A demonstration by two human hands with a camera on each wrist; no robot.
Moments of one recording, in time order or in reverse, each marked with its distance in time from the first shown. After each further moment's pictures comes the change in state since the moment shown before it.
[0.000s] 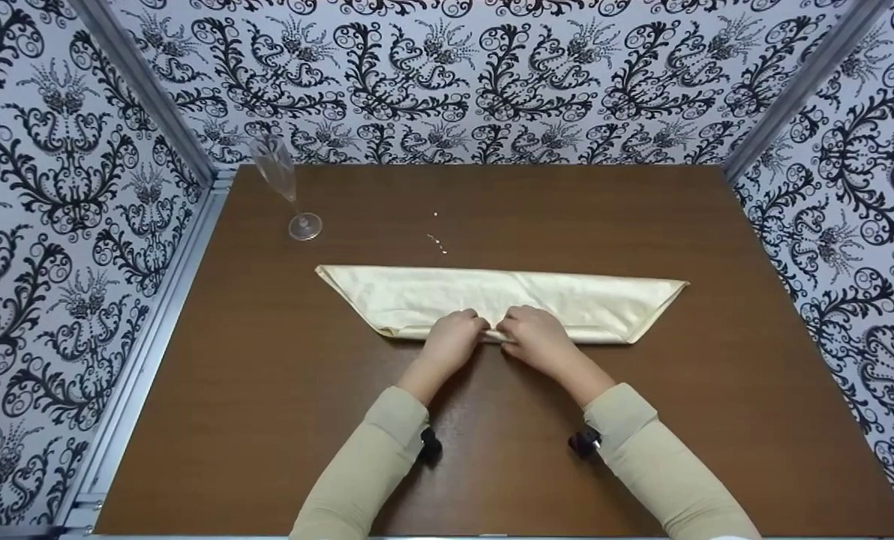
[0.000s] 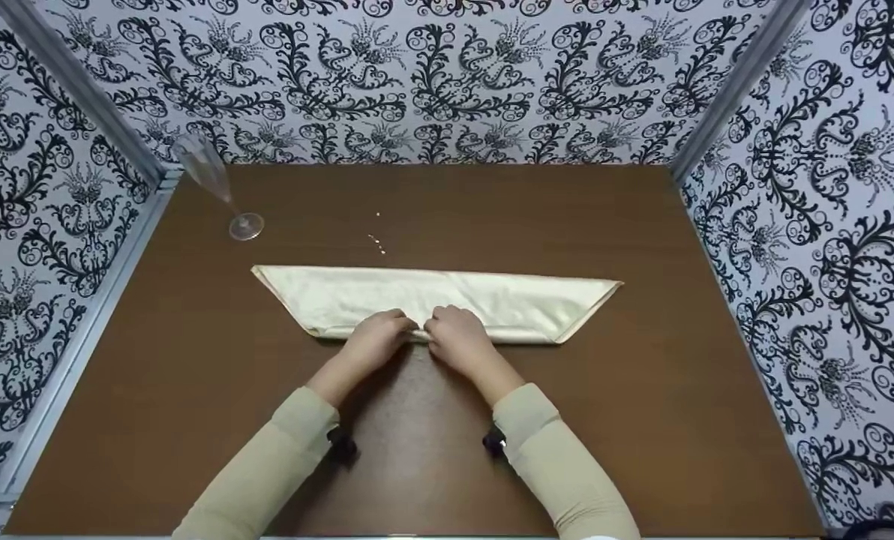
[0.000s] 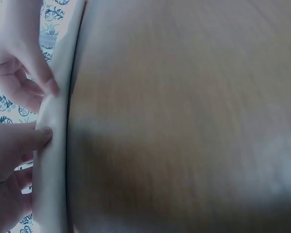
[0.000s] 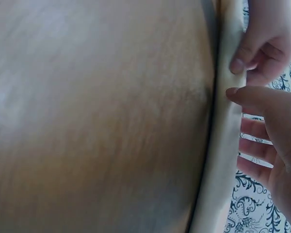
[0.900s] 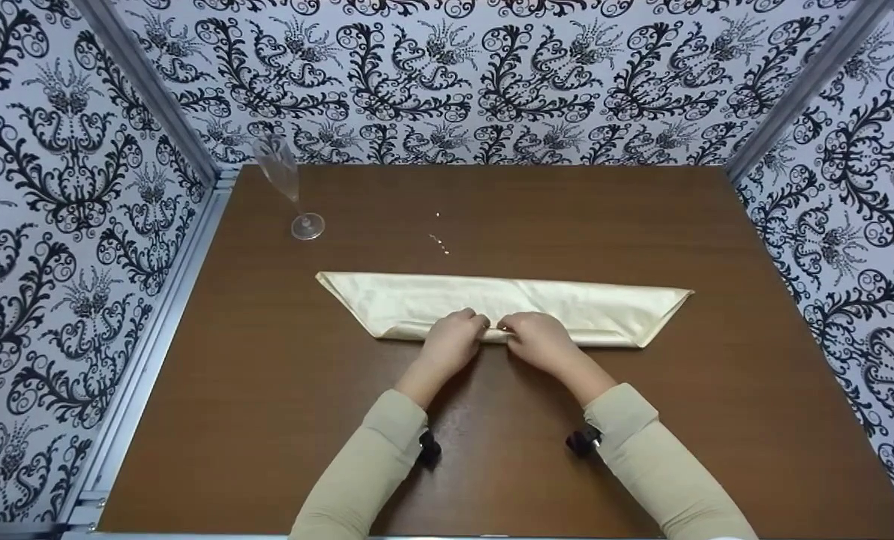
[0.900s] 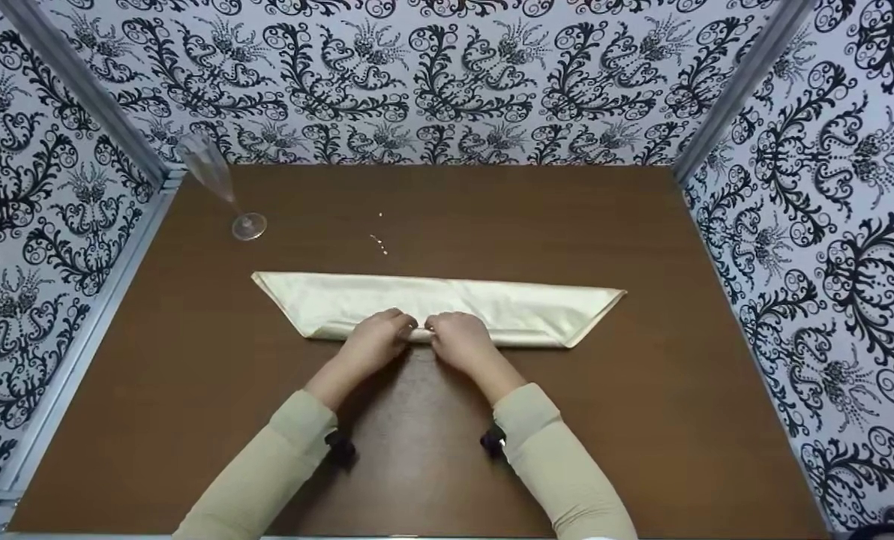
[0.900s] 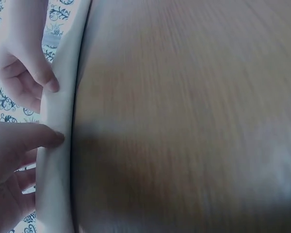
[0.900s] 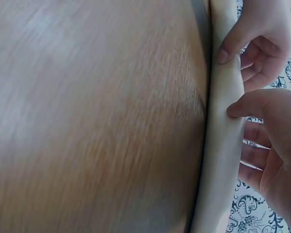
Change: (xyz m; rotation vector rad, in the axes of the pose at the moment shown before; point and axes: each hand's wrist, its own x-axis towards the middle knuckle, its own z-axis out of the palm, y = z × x) left_hand -0.006 -0.003 -0.004 -0.061 0.054 -0.011; right_hand 0.003 -0.003 -0.001 0.102 -0.069 0.154
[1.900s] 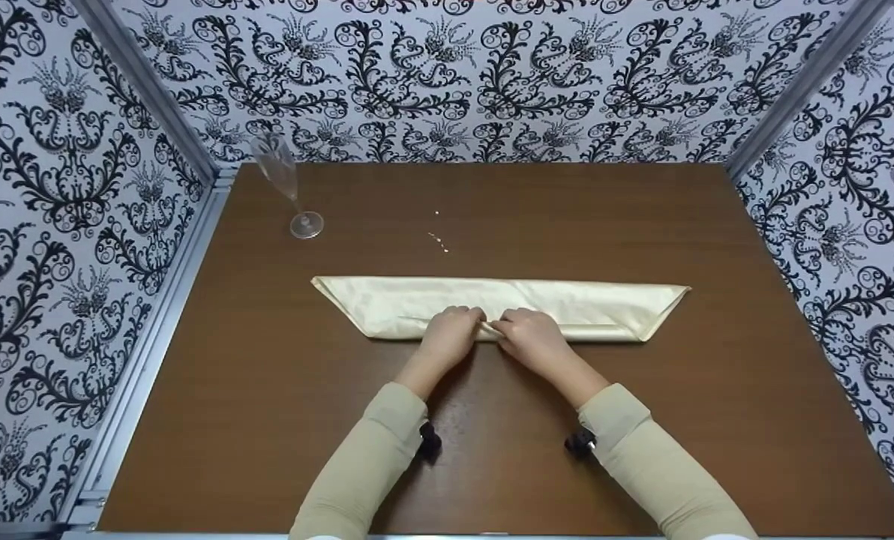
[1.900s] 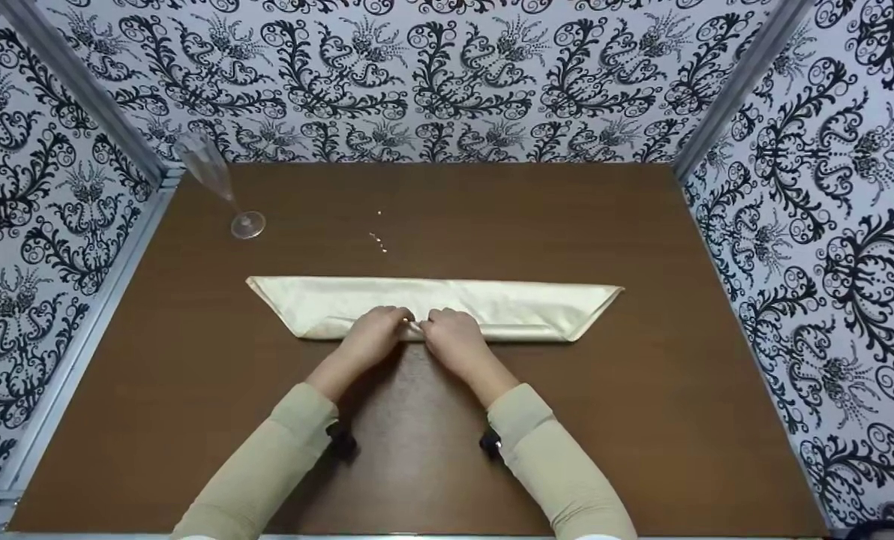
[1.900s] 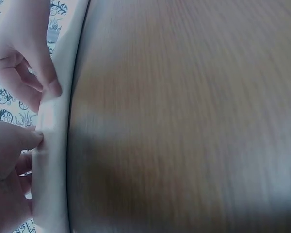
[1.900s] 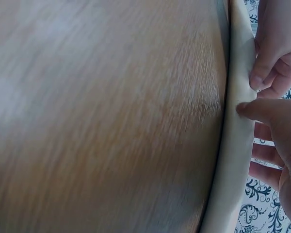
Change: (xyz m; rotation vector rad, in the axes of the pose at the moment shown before) left_hand 0.007 -0.002 0.002 -0.007 -0.074 -0.114; right_hand 0.000 -0.002 0.015 -0.195 0.220 -0.212
